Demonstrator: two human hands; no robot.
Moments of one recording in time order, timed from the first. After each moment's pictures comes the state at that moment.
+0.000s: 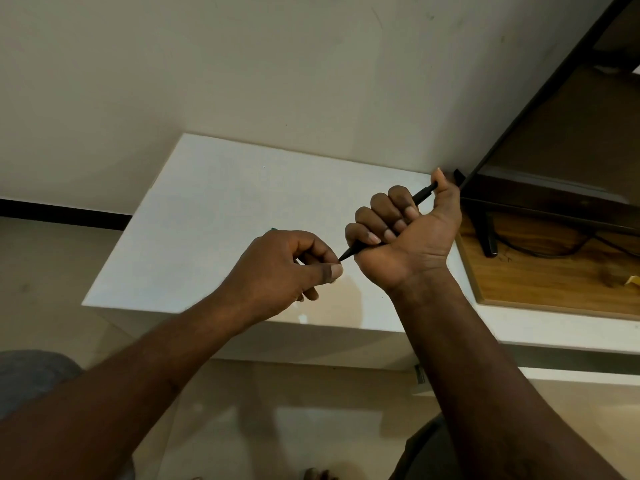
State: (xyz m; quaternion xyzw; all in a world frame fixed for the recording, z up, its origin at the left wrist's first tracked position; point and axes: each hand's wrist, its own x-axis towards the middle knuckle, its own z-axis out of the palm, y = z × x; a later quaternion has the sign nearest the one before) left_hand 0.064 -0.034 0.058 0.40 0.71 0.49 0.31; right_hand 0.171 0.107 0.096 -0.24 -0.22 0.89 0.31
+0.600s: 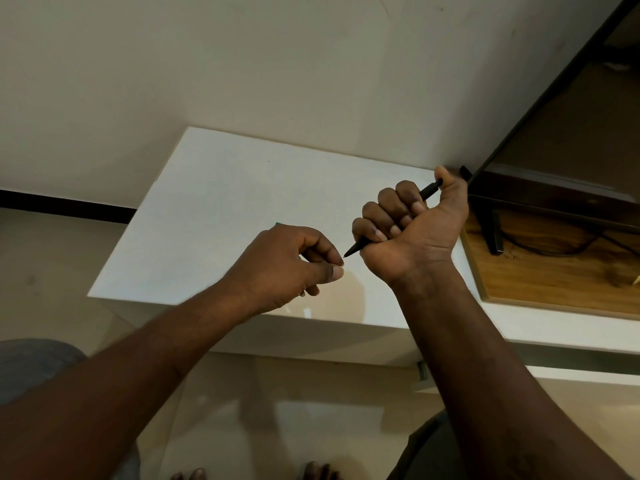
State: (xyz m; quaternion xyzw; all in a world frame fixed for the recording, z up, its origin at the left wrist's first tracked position) left_hand 0.059 -0.033 0.054 0.42 0.72 0.45 0.32; right_hand 0.167 0.106 0.096 -0.26 -0.23 0.88 0.33
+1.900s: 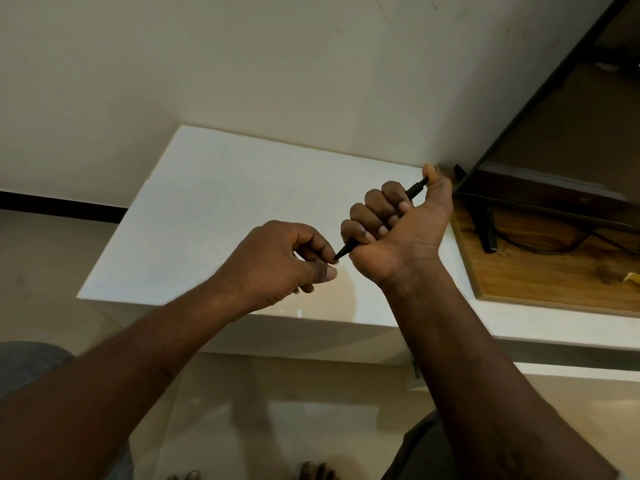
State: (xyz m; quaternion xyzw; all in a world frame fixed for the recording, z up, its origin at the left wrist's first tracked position) left_hand 0.056 -0.032 0.056 0.42 0.72 0.44 0.32; right_hand 0.163 0.102 0.095 -0.28 -0.23 0.88 0.31
